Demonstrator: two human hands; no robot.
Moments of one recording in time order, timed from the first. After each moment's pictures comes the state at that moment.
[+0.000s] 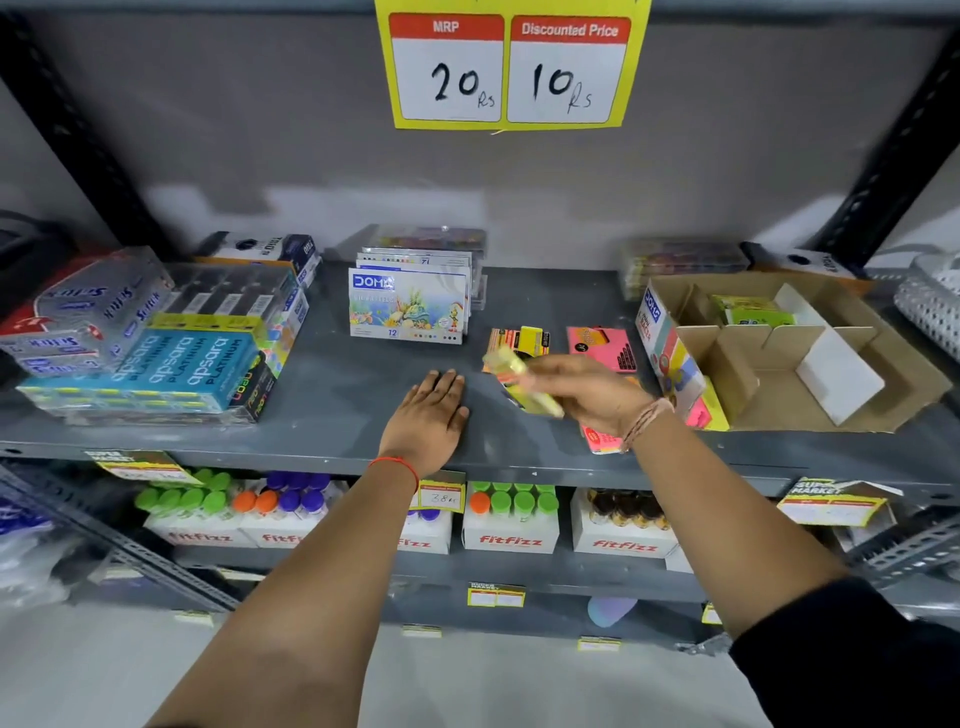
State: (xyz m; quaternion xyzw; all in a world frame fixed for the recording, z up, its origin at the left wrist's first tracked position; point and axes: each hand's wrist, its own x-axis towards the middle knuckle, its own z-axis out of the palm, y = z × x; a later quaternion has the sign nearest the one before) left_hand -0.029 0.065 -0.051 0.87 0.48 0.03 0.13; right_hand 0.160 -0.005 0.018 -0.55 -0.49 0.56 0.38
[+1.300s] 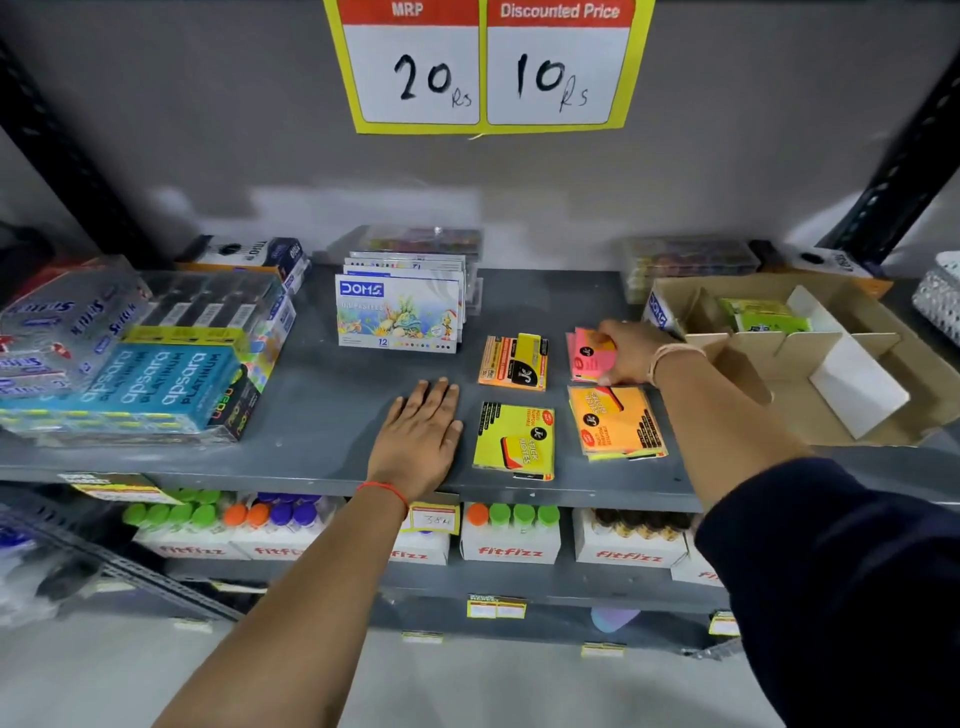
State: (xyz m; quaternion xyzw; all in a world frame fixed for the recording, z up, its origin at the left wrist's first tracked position) left_hand -0.027 0.067 -0.056 0.87 0.49 0.02 0.09; right_hand 0.241 0.049 0.014 -0.80 -0.59 0.14 -0.02
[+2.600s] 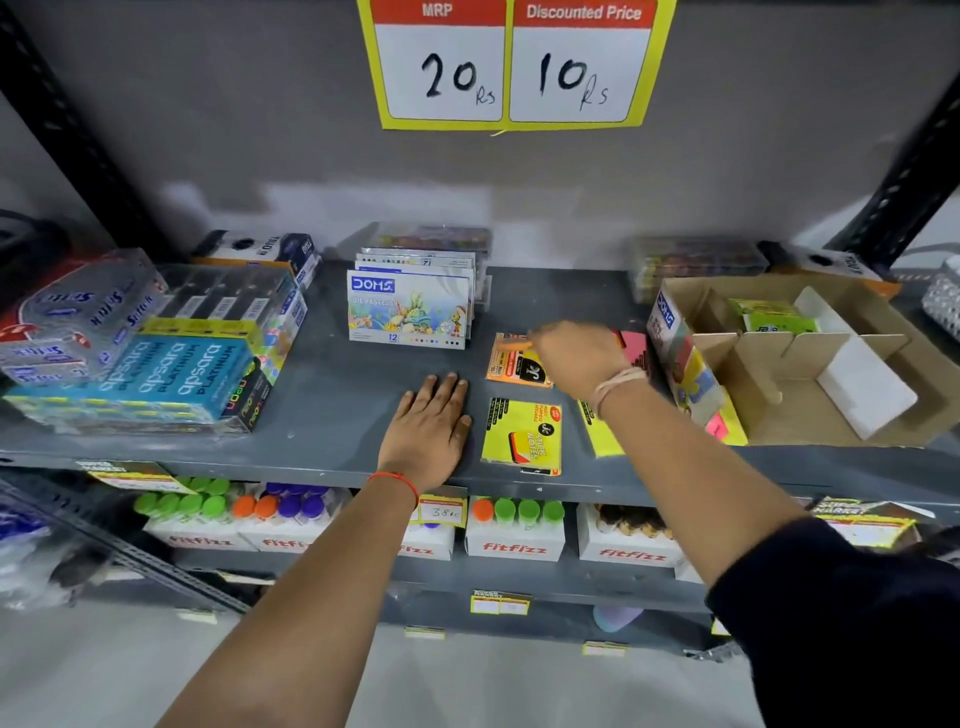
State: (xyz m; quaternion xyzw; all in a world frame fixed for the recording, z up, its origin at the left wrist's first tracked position) left_hand -0.026 0.067 -0.052 0.87 0.49 0.02 0.10; right_hand 0.152 0.041 0.037 -0.71 -0.70 -0.05 -0.06
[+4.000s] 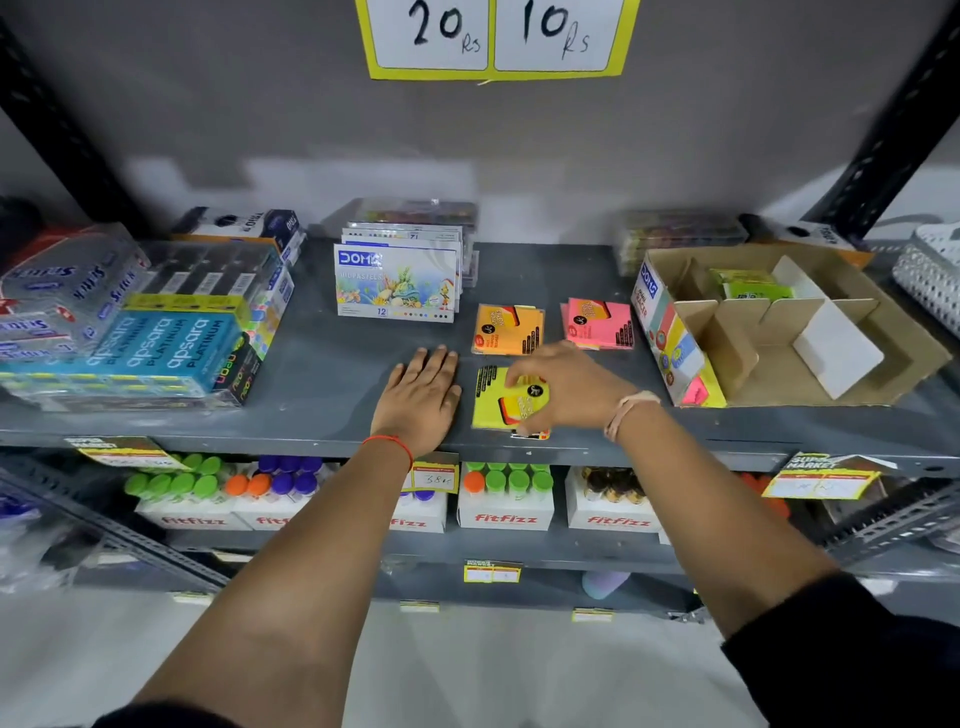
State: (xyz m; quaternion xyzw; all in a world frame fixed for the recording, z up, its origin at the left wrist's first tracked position) left_hand -0.026 0.066 -0.053 0.87 0.48 0.02 0.10; right_hand 0.154 -0.007 0.005 -0.67 -0.71 0.20 0.06
